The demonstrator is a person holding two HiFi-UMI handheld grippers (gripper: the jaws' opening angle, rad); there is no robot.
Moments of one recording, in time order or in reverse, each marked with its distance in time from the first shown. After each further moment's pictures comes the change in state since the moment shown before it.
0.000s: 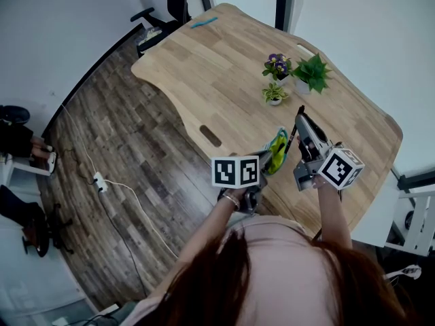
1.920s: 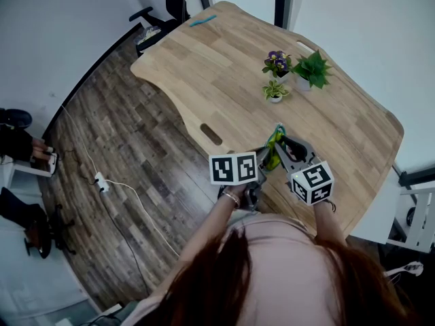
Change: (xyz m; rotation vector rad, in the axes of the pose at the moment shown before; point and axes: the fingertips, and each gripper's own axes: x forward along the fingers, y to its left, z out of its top) left arm -0.002 0.011 0.004 -0.041 -0.027 0.012; right arm -0.007 -0.001 -0.112 -0.622 0.353 -0.026
